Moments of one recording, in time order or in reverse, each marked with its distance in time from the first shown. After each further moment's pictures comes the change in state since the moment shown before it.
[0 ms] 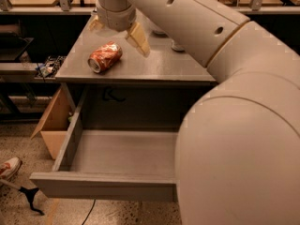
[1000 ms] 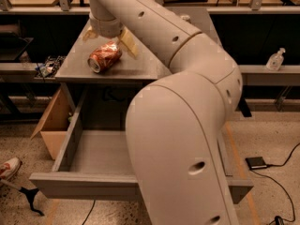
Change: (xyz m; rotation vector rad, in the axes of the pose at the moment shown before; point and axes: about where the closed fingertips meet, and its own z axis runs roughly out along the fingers) arm 0.008 -0.043 0.071 -0.030 -0.072 -0.107
